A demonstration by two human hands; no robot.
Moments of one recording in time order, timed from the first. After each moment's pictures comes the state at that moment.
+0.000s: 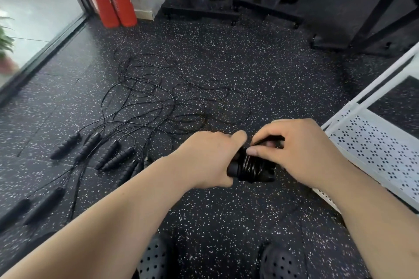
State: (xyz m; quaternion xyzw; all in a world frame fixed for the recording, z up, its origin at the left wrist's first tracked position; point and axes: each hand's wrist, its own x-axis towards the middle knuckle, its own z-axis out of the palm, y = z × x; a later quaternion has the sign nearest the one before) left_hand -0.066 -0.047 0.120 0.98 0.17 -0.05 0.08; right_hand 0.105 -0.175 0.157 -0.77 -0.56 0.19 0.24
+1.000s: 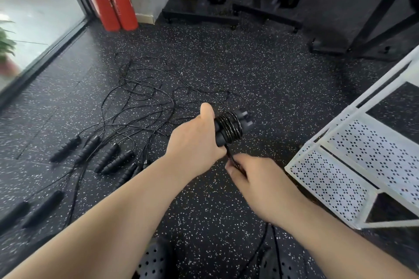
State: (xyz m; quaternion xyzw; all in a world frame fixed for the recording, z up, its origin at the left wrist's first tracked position) left_hand -0.063 -0.029 0.112 0.89 0.41 0.11 0.18; right_hand 0.046 -0.178 0.113 -0.79 -0.53 0.25 0.16
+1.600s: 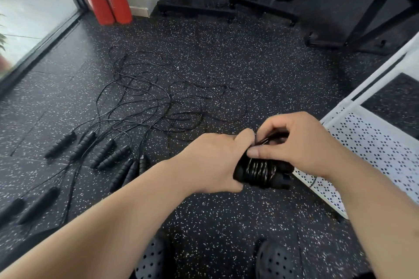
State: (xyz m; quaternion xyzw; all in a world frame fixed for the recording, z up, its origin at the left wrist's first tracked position) left_hand -0.061 -0.063 0.119 0.98 0.14 0.00 0.14; right_hand 0.116 -0.177 0.166 -0.74 -0.51 0.31 0.30
